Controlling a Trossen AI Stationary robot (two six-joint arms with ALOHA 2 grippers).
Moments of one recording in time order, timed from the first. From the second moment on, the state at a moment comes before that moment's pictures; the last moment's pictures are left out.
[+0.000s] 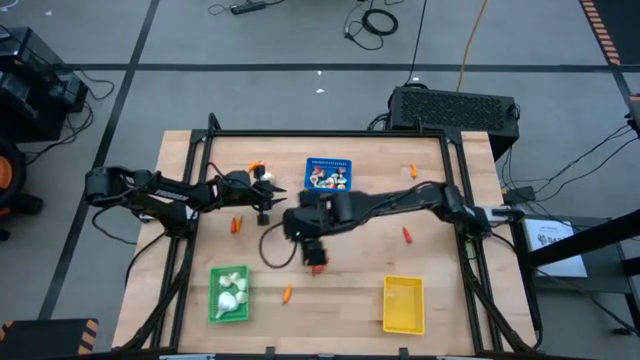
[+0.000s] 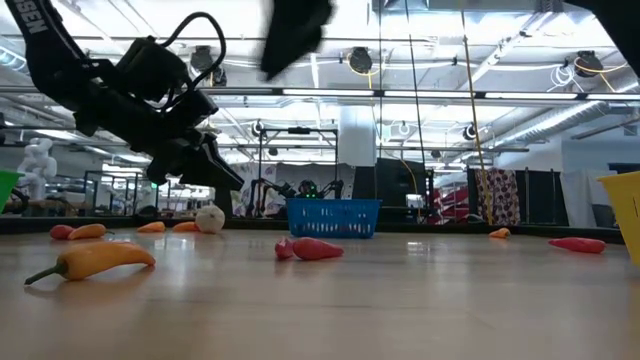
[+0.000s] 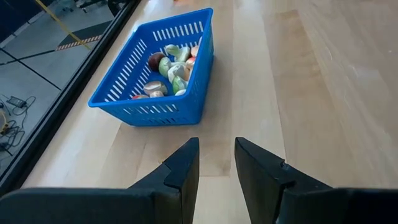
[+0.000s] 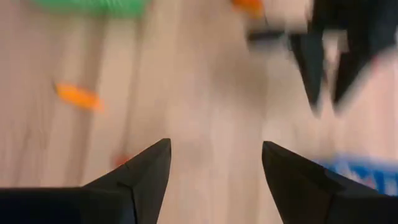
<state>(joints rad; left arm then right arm) 0.30 1.31 0.26 0.59 0.05 0.37 0.16 2.20 2.22 -1.06 0.16 0.02</state>
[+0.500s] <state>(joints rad) 0.30 1.17 0.45 -0.12 -0.11 0.08 0.06 2.01 2.04 -1.48 0.29 -0.11</state>
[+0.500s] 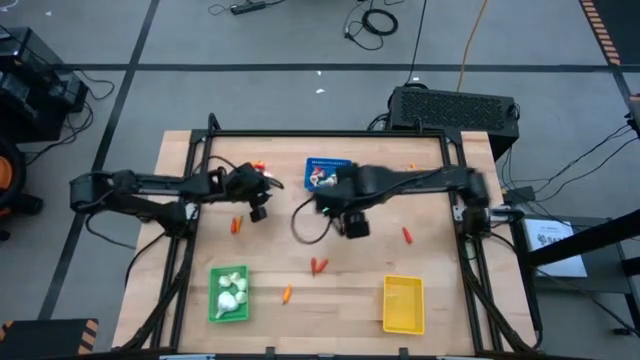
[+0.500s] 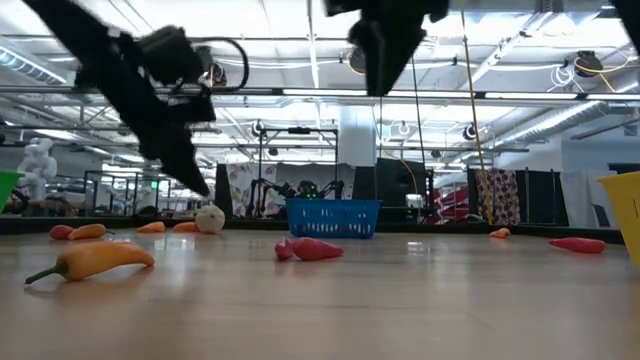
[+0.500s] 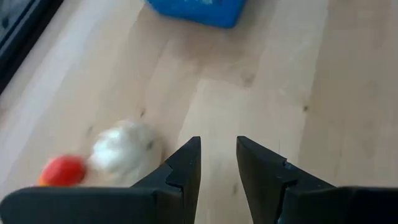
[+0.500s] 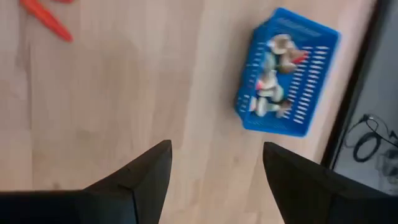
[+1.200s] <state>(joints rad) 0.41 1.32 0.70 -0.34 -0.01 0.11 0.12 1.12 0.61 -0.14 0.23 0.16</state>
